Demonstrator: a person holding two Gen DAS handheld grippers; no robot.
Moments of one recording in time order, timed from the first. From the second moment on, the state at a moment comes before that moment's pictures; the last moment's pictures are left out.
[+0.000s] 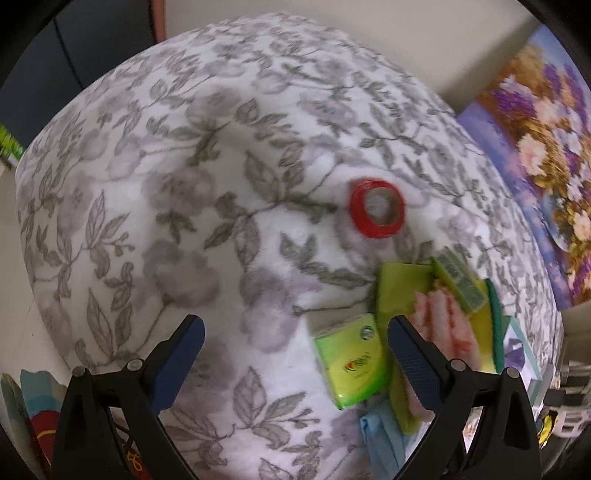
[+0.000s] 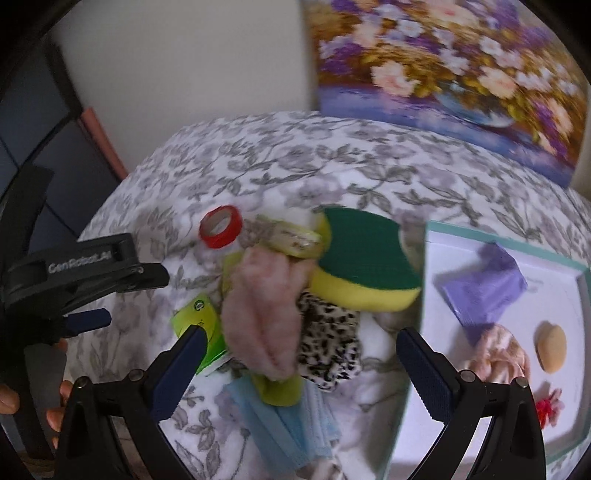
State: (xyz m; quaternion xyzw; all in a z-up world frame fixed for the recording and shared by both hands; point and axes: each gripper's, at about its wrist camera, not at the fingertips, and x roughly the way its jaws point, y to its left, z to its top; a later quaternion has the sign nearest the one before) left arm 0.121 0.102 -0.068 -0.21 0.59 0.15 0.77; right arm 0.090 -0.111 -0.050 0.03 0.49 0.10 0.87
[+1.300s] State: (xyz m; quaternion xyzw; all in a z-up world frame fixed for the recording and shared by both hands) left arm 0.146 0.063 -0.126 -0.21 0.67 0.10 0.70; right arm 0.100 -0.100 -0.064 0.02 0.50 0.10 0.86
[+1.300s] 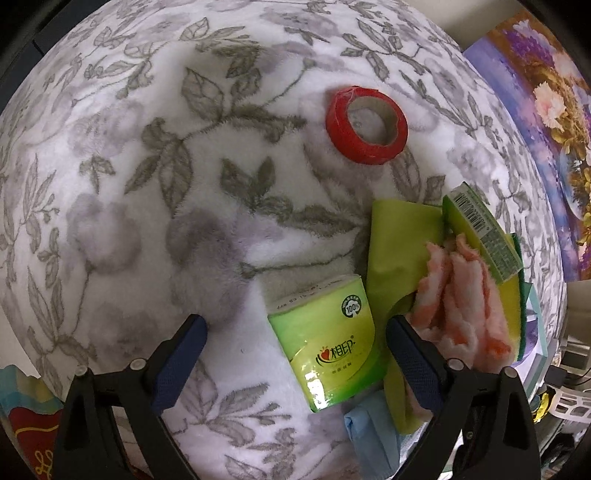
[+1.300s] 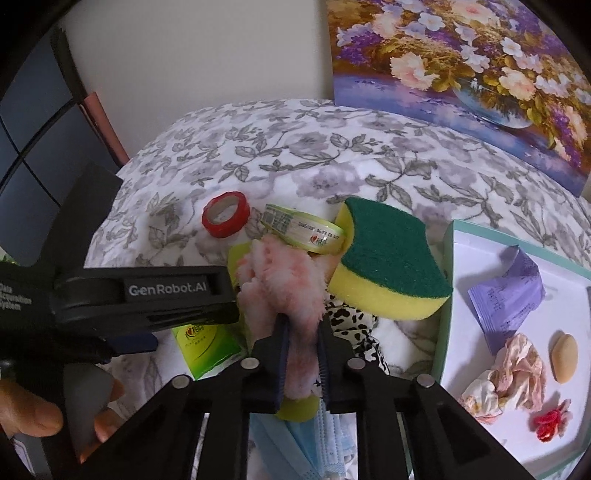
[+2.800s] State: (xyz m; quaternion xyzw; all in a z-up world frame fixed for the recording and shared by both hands) left arm 0.120 0.021 -0.001 -0.17 0.50 -0.01 0.85; right arm 0.068 -0.208 0.050 0.17 0.35 0.07 0.92
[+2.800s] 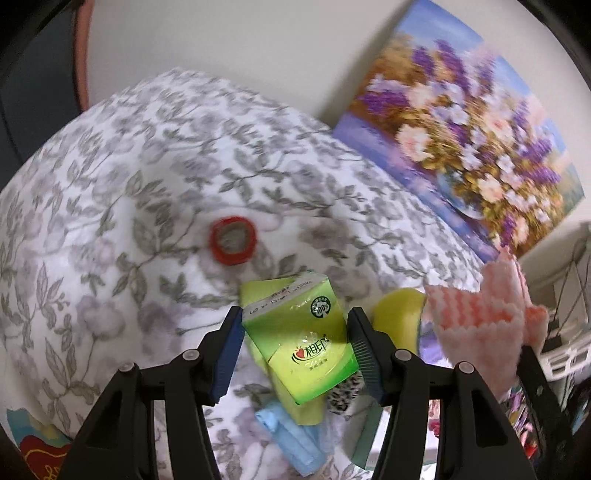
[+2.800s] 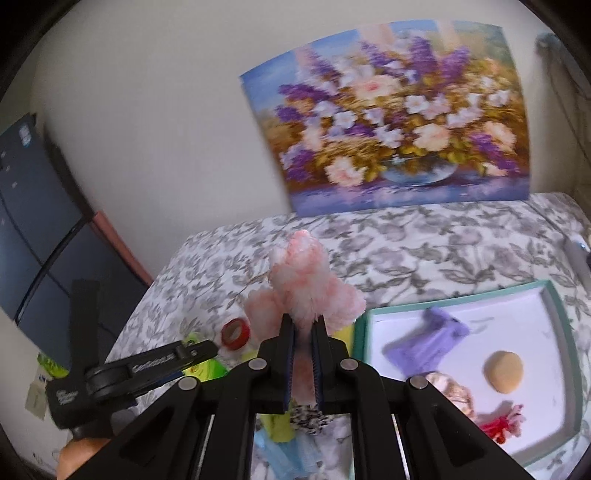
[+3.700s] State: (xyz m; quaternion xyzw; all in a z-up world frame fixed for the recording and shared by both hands) left arm 0.093 -0.196 -0.037 0.08 0.52 -0.20 0.83; right arm 0.037 -0.393 -0.006 0.26 0.37 -0.18 0.87
